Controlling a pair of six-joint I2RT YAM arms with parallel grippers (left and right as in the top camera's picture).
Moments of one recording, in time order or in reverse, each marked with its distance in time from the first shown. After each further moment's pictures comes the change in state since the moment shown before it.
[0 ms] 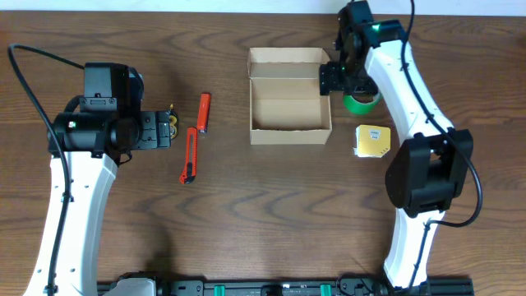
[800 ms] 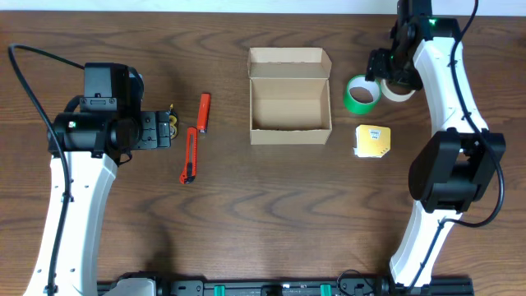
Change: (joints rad) left arm 0.000 0.000 0.000 0.000 0.000 0.000; right arm -0.205 0.008 0.023 0.069 0.081 0.006
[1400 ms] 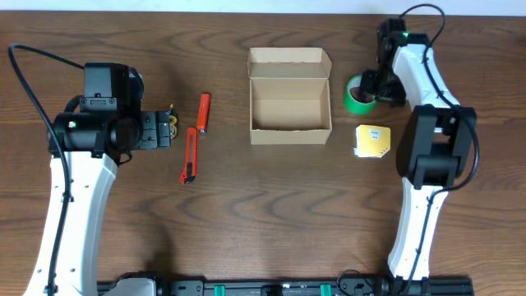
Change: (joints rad) left arm 0.000 0.000 0.000 0.000 0.000 0.000; right arm 0.000 0.254 0.008 0.033 0.053 0.047
